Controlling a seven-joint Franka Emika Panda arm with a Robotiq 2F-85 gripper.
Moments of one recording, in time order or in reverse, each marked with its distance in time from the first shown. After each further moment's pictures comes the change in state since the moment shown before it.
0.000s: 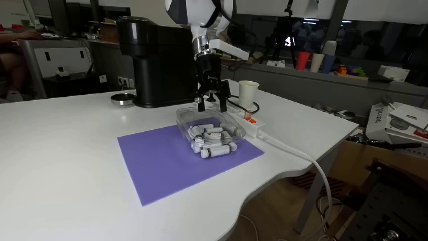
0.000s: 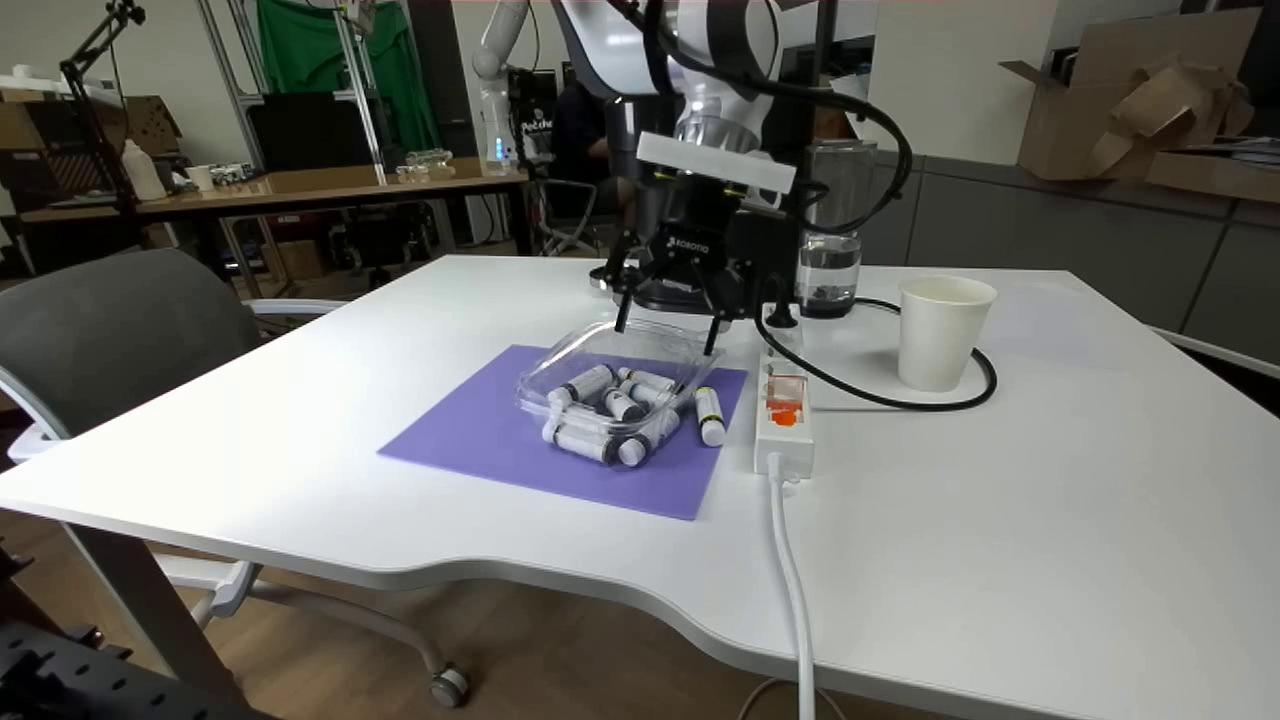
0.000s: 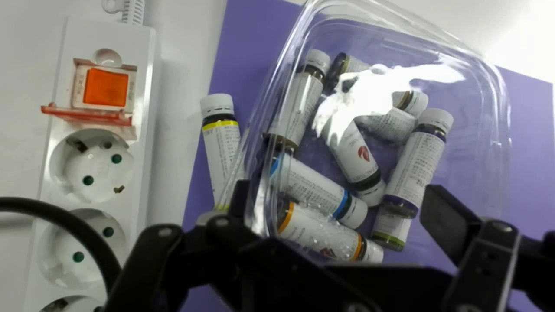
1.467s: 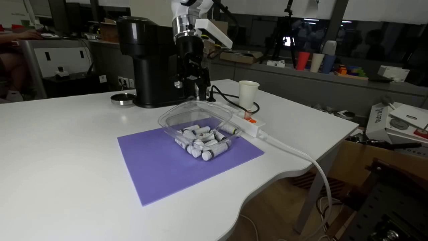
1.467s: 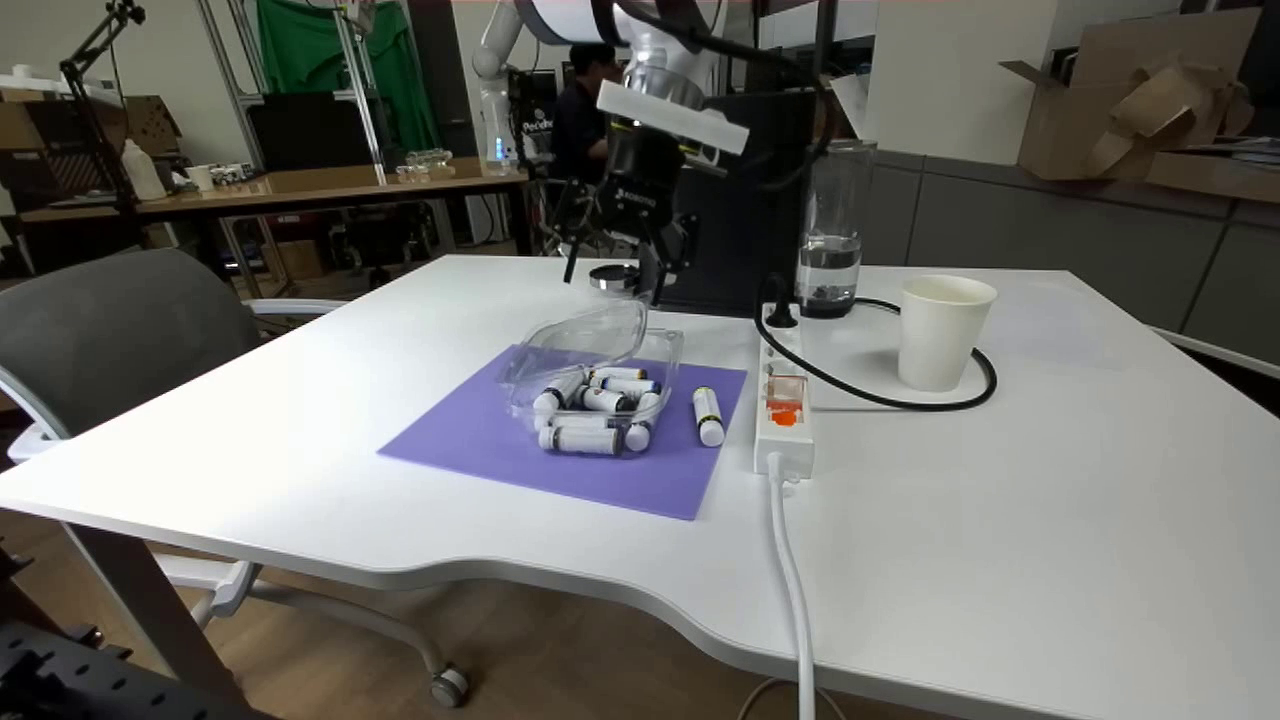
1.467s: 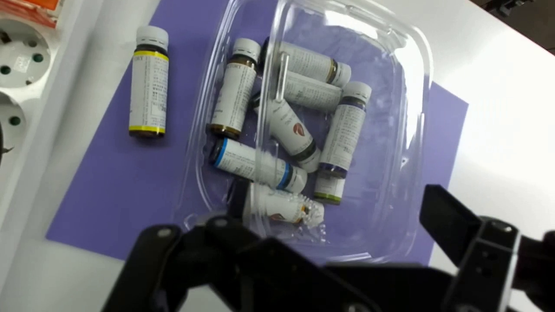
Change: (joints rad) arm 0.011 -0.088 0.093 -0.029 0.001 -0.016 -0.137
